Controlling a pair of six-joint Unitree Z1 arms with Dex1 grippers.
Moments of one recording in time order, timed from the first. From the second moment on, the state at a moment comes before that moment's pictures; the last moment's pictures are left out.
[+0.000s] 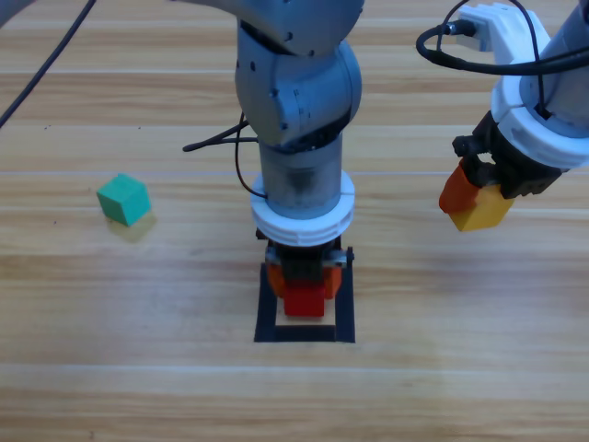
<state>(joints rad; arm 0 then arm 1) -0.86 2.34 -1.94 1.14 0.00 -0.88 0.75 1.90 -1.43 0.78 -0.01 0.40</state>
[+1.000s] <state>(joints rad) -0.86 2.36 -1.96 1.14 0.02 -0.95 0.75 1.90 -1.41 0.76 -0.01 0.39</state>
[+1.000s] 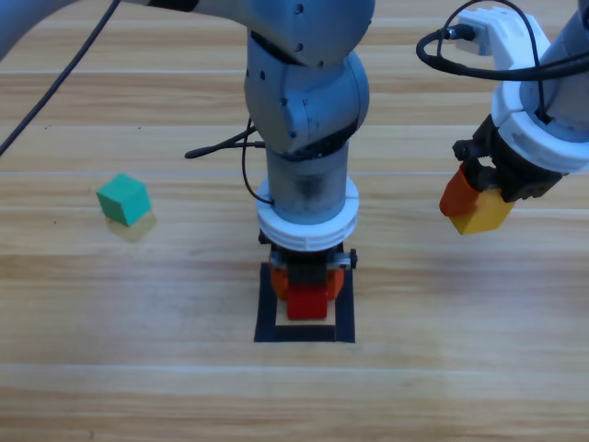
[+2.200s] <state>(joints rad) -0.87 2.37 -1.98 1.14 0.03 -0.96 0.75 1.90 -1.39 0.75 -0.01 0.39</state>
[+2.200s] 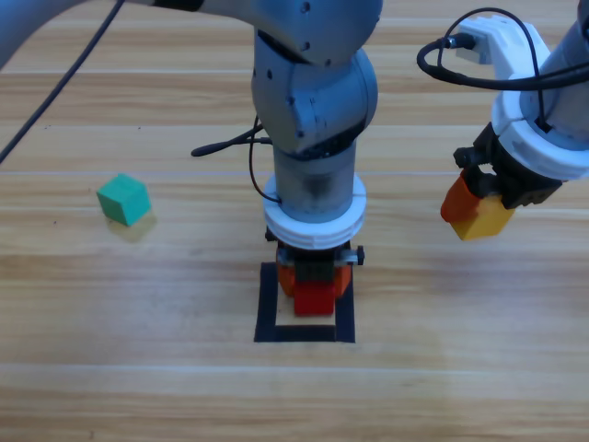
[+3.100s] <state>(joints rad) -0.87 2.38 -1.98 1.13 0.03 -1.00 0.75 1.90 -1.39 0.72 -0.01 0.39</state>
